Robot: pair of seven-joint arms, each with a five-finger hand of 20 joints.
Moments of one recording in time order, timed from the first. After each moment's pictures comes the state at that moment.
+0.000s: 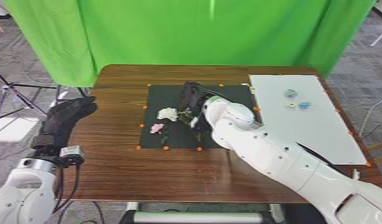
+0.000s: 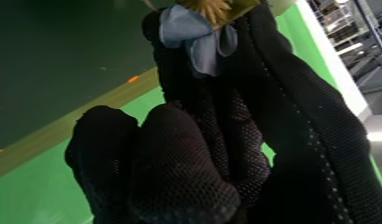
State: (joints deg) left arm 119.0 -52.0 -99.8 -110.5 53.3 5.6 11.2; right arm -51.0 -69.0 31.9 -79.4 -104.9 0.2 22.5
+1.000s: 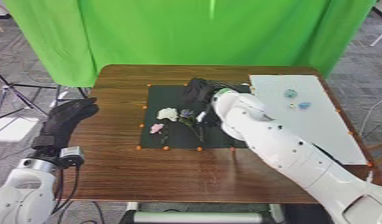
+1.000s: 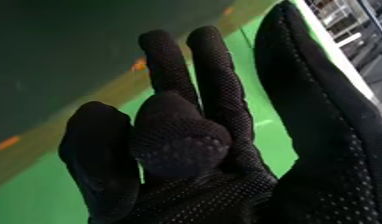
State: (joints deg) left arm 119.3 -52.0 -100.3 -110.4 53.3 4.5 10.4; right arm -52.0 -66.8 38.6 -82.9 -100.4 -7.0 23.3
